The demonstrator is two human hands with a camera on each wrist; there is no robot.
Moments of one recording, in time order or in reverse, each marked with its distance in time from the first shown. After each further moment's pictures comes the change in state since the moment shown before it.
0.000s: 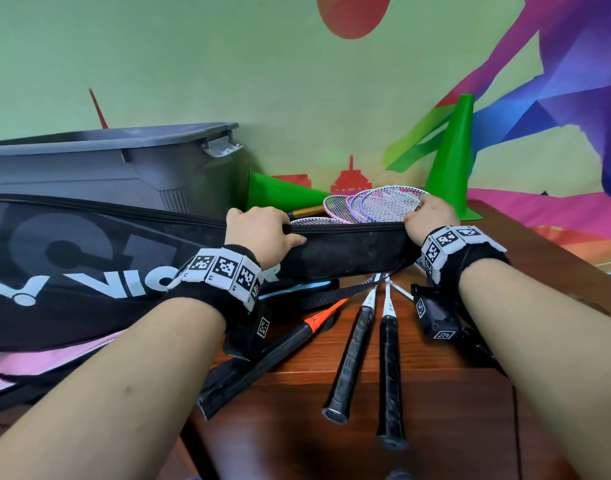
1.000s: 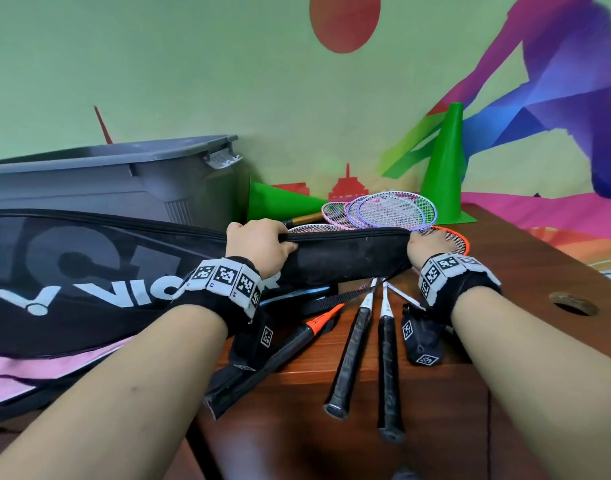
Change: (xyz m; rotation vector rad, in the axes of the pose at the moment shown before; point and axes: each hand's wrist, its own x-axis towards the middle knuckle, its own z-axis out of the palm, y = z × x) left_hand -0.009 -0.004 0.002 -0.080 0.051 0.001; right_hand -0.024 0.017 0.014 0.220 0.020 0.338
